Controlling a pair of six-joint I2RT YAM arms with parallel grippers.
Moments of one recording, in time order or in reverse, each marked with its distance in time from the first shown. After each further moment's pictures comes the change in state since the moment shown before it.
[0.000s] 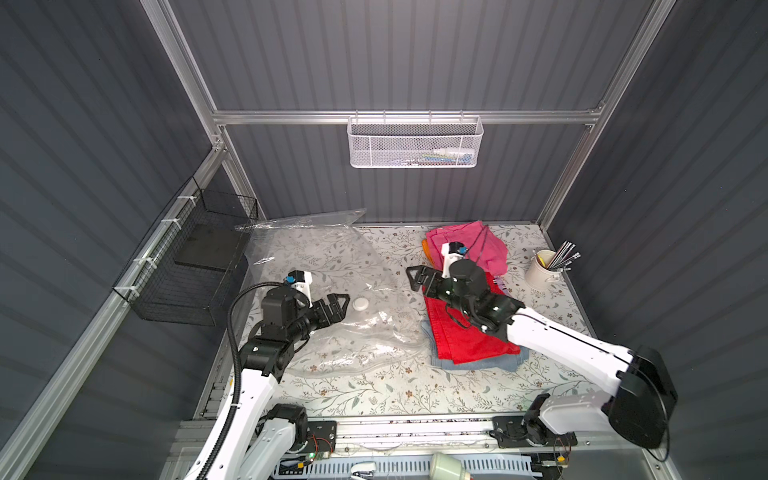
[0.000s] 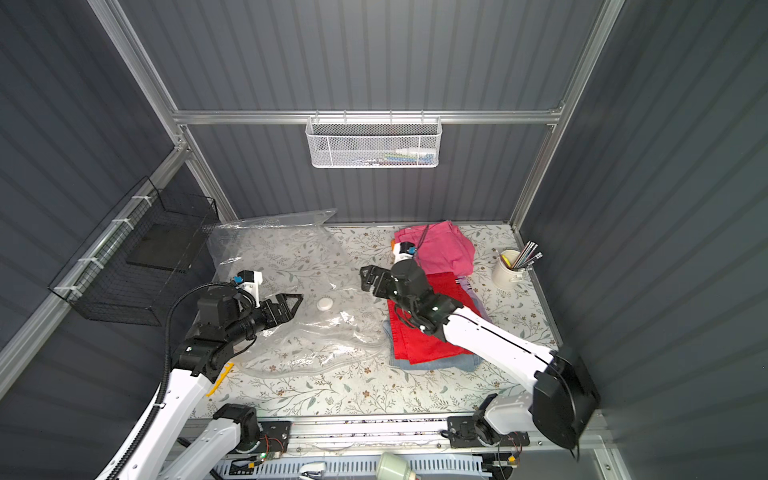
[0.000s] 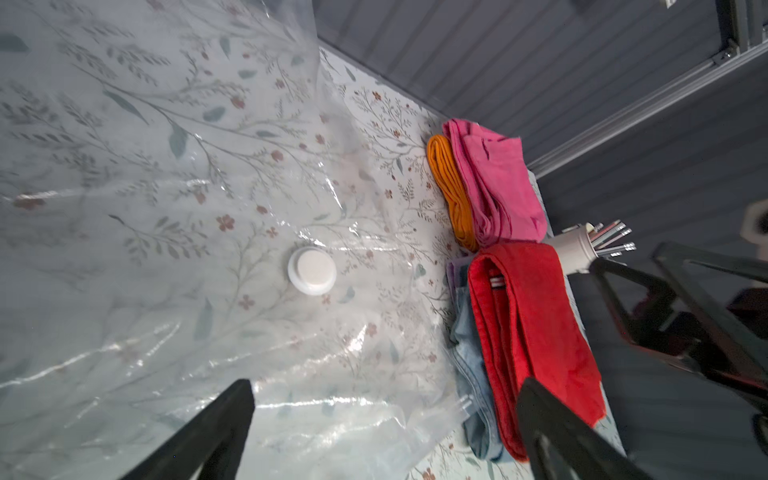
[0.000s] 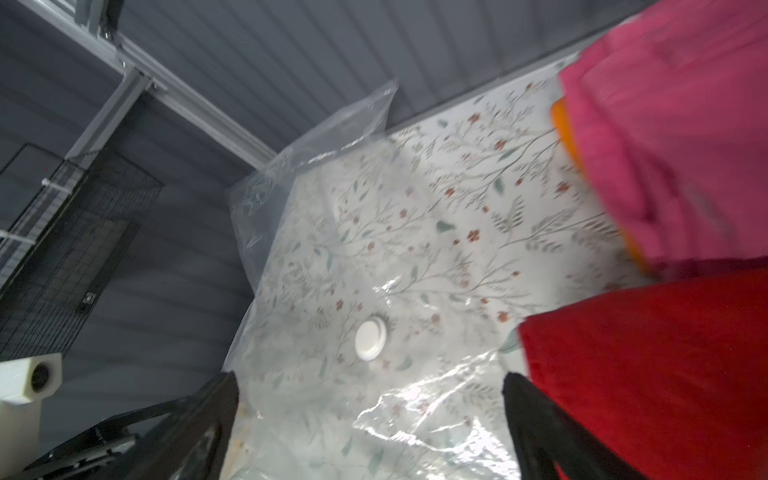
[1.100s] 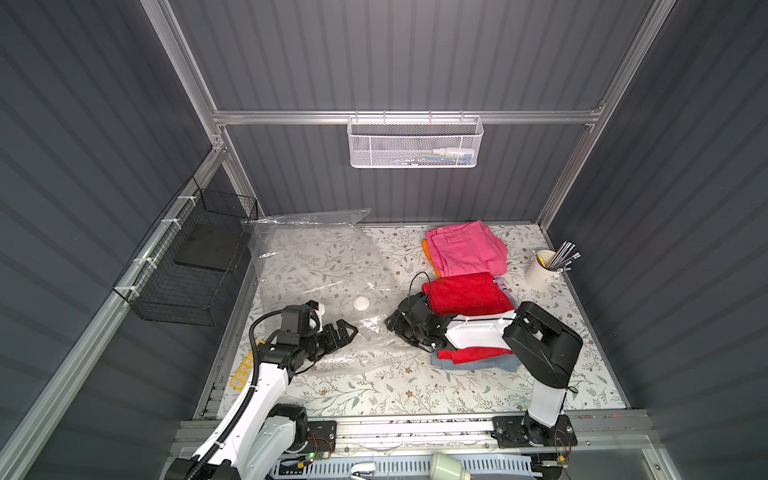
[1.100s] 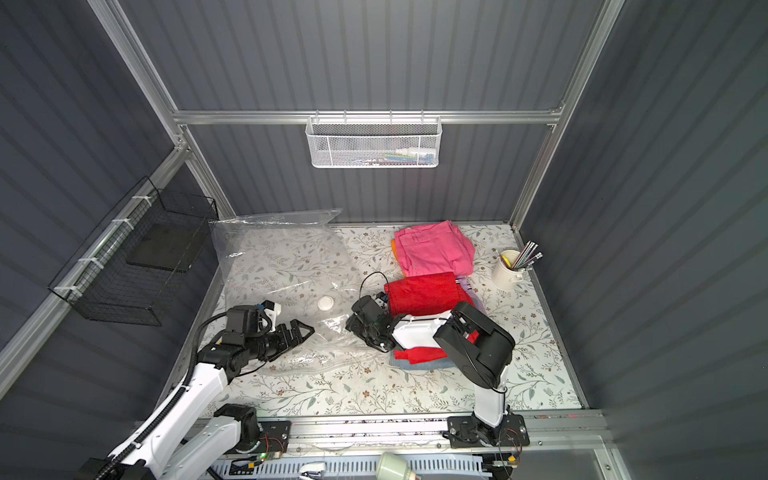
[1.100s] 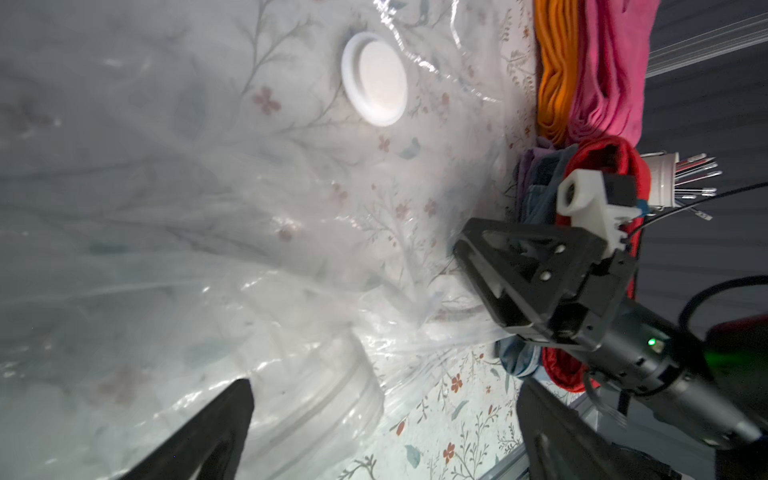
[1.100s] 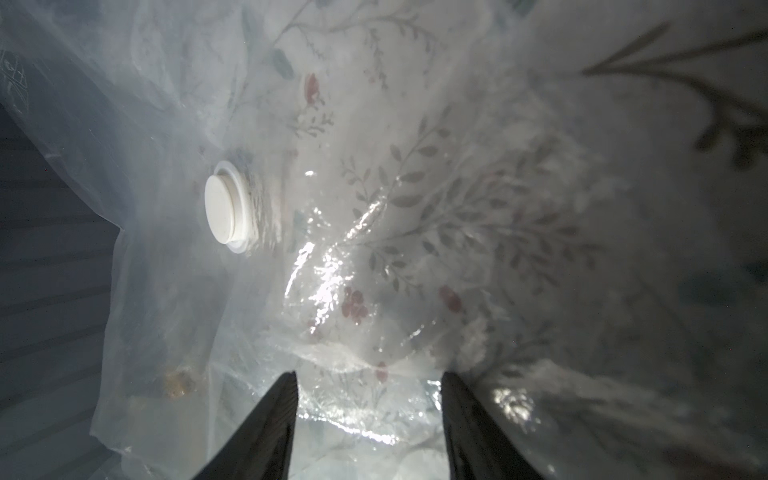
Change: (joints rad) left arm 0.000 0.088 -0.255 -0.063 0.176 -0.086; right arm 0.187 0.594 0.007 0.180 -0.135 0.559
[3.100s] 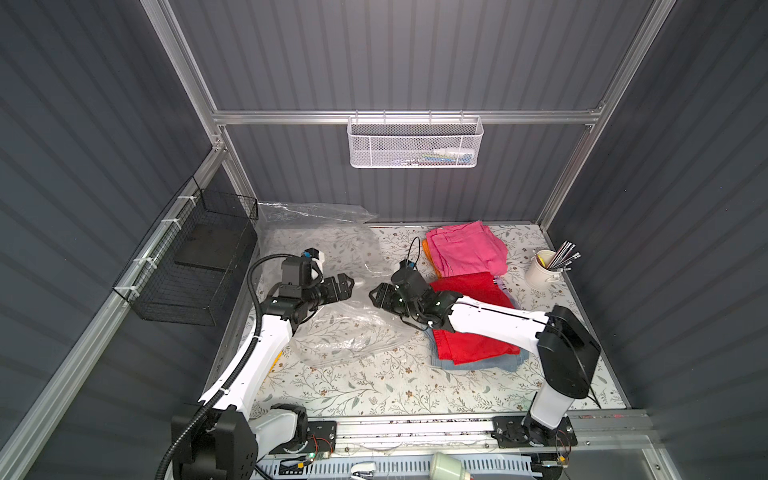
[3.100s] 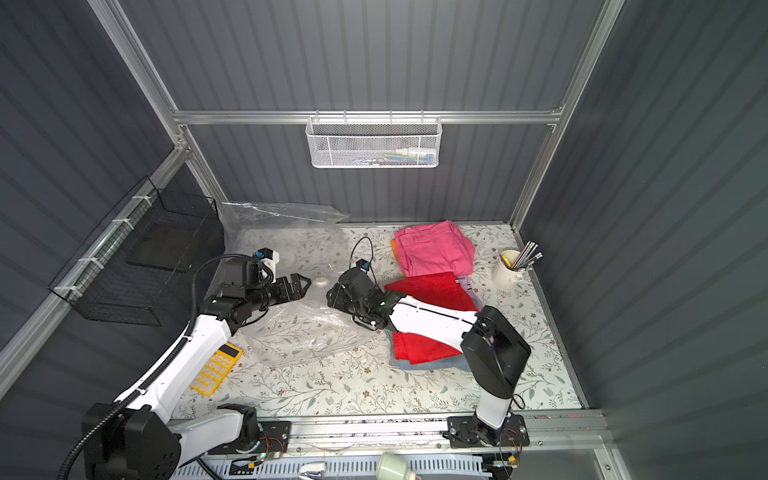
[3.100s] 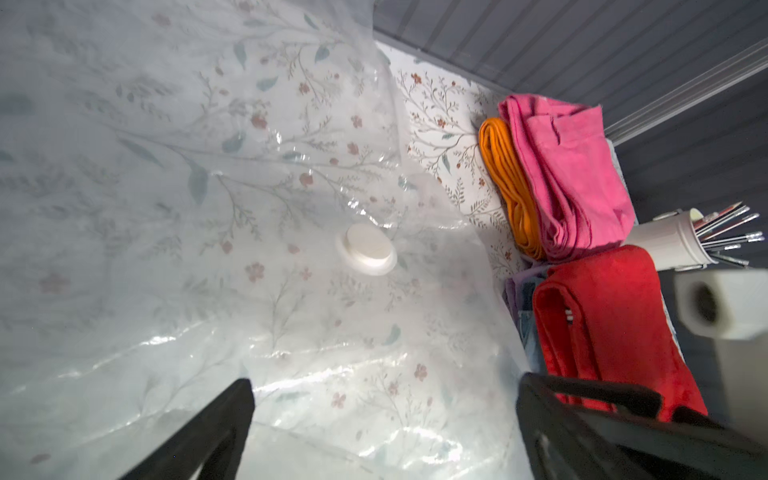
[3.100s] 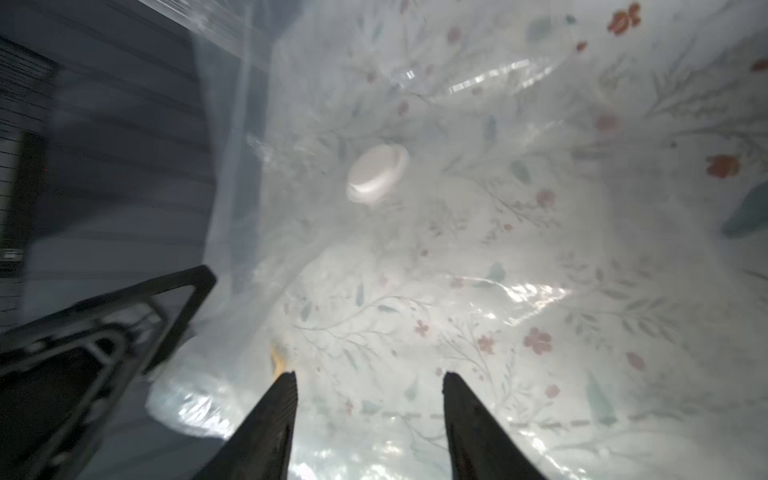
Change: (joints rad) left arm -0.005 0.303 0.417 0.072 -0.180 0.218; right arm 0.018 -0.068 0.280 -0.227 0.001 -0.232
